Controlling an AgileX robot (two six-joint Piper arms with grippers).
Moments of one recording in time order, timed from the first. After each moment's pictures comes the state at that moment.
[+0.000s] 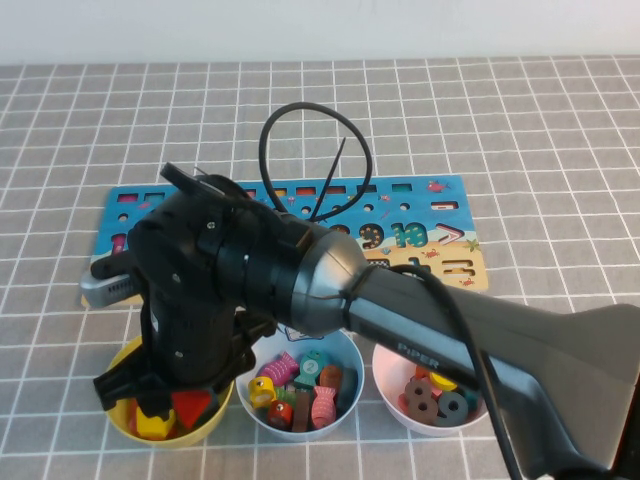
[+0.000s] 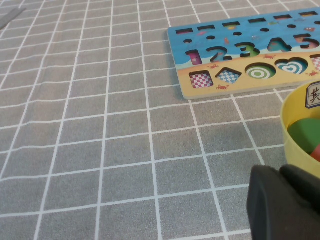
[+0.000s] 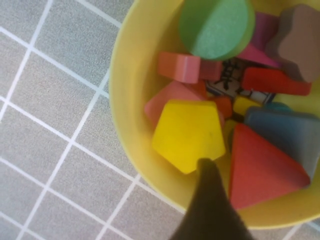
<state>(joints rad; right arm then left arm) 1.06 2.26 -2.13 0.05 1.24 0.50 -0.08 -0.01 0.03 0.02 0.37 0.04</state>
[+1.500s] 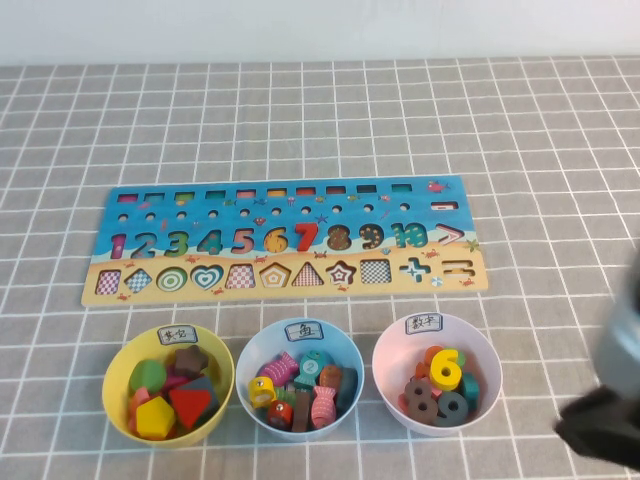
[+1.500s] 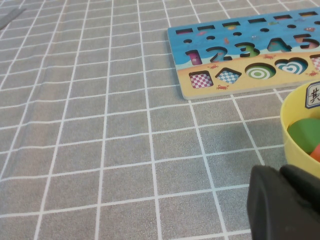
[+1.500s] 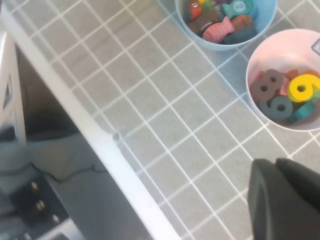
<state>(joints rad) 1.06 1.01 -1.21 -0.05 1.26 0.16 -0.08 -0.01 0.03 0.02 0.37 0.04</state>
